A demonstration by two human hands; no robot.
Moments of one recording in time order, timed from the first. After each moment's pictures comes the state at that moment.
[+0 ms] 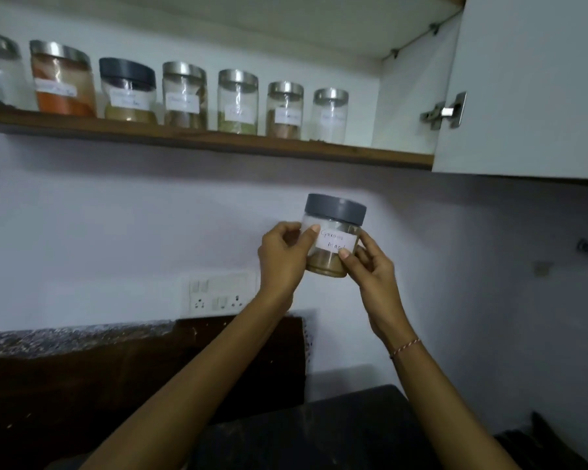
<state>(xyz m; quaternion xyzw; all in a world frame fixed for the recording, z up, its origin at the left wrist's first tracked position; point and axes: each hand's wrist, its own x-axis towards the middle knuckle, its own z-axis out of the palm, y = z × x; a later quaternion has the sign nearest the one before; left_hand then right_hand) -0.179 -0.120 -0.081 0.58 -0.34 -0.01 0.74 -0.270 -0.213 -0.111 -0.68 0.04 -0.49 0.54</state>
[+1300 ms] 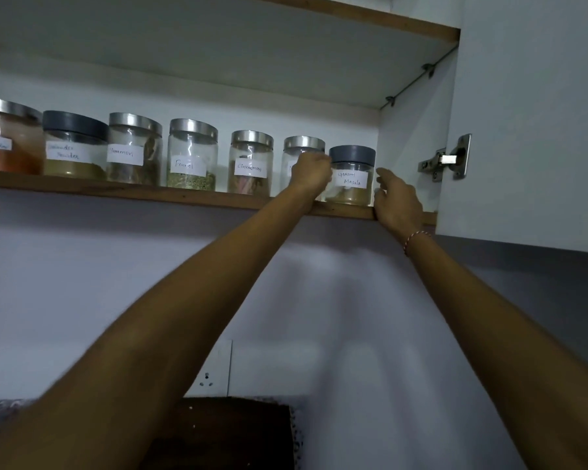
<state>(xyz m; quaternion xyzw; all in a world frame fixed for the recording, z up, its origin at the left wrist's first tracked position) -0.116 -0.322 0.116 0.61 -0.41 0.04 0.68 -0.200 -0.443 0.077 -0.81 0.17 -0.55 0.13</state>
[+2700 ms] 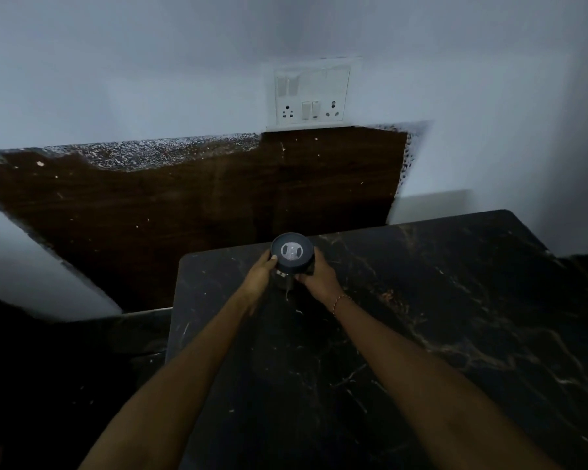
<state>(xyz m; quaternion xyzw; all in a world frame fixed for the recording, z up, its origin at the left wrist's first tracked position) -0.003 0.051 -0.449 0.72 -0.12 -0.36 0.58 -0.084 -0.057 -0.460 -0.75 0.31 -0.08 0.58</state>
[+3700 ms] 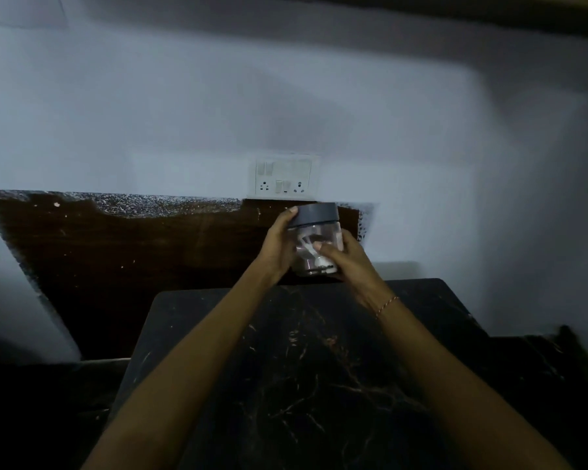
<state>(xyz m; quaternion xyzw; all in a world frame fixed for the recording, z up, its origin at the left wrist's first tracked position) -0.108 -0.020 -0.259 0.46 -0.25 -0.35 0.78 -0.205 -0.123 -0.277 -0.69 0.16 -0.20 0.68</state>
